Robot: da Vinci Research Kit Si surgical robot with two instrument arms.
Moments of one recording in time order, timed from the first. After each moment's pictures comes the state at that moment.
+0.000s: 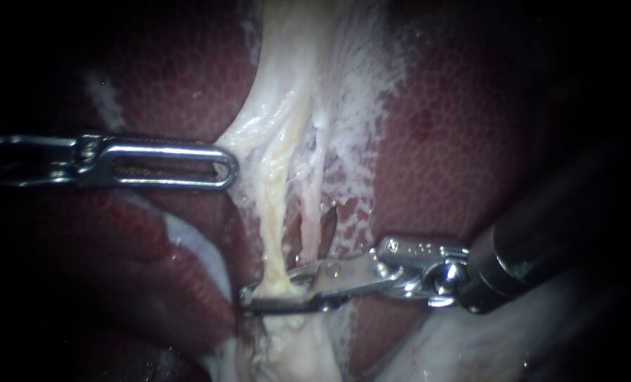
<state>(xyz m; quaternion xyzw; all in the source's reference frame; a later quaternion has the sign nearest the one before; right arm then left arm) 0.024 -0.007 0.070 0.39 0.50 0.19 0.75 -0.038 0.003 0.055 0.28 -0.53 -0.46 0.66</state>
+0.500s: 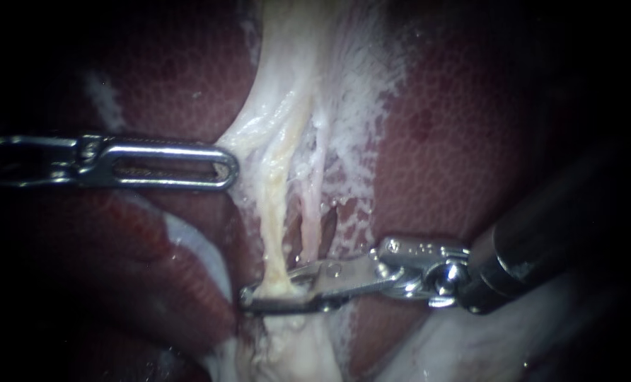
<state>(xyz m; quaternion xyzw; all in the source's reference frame) 0.024 -0.007 0.070 0.40 0.50 0.19 0.75 -0.038 0.003 0.055 0.28 -0.53 -0.46 0.66</state>
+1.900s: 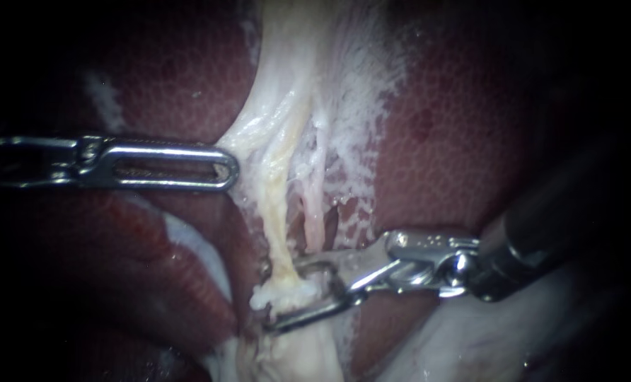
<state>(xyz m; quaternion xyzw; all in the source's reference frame) 0.021 -0.004 0.069 0.36 0.54 0.16 0.75 -0.038 0.003 0.055 0.28 -0.53 -0.46 0.66</state>
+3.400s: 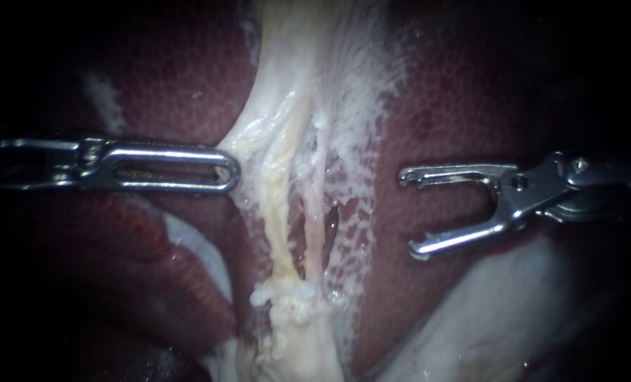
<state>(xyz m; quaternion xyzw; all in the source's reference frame) 0.007 0.004 0.059 0.27 0.58 0.11 0.76 -0.038 0.002 0.055 0.27 -0.53 -0.46 0.66</state>
